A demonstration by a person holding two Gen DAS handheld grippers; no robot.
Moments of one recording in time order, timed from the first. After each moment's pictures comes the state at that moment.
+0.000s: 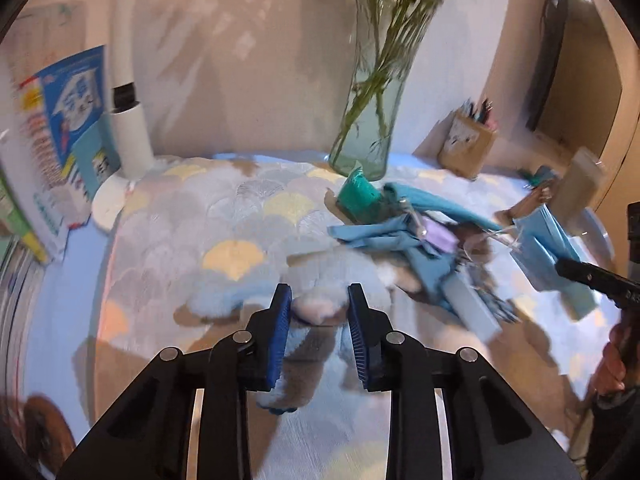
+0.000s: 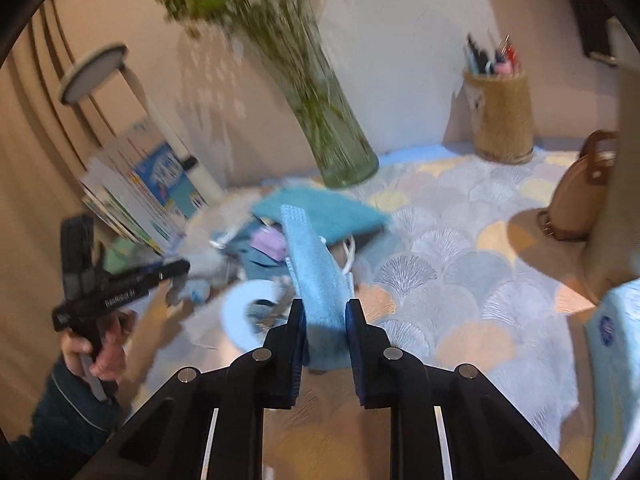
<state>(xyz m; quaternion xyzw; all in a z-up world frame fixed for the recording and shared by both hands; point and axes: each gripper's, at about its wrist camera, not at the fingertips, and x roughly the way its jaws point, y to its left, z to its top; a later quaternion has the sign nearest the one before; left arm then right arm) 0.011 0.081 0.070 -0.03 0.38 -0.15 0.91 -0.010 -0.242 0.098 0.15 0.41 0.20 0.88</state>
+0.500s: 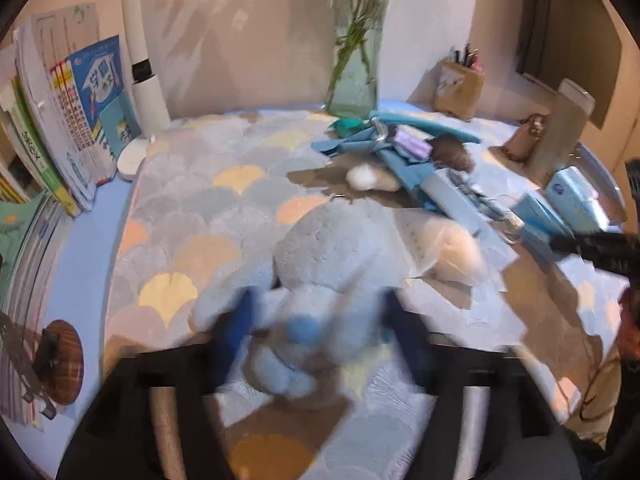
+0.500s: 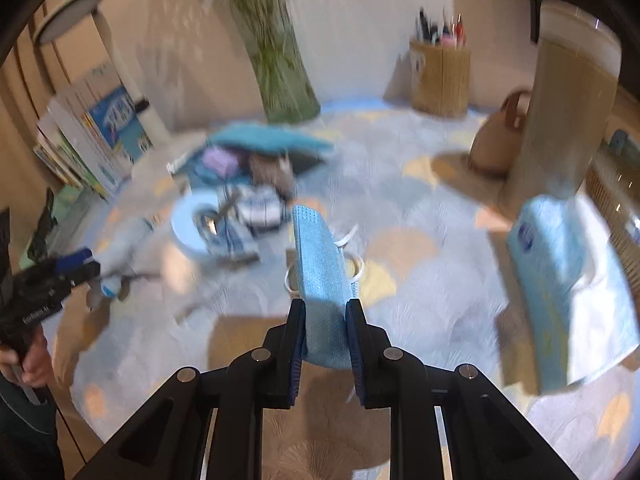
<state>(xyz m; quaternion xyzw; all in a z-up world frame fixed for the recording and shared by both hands) -0.050 0.065 0.046 0.03 0.42 -0.11 0.90 -0.055 -0.239 0.077 0.05 0.51 0.11 0.85</state>
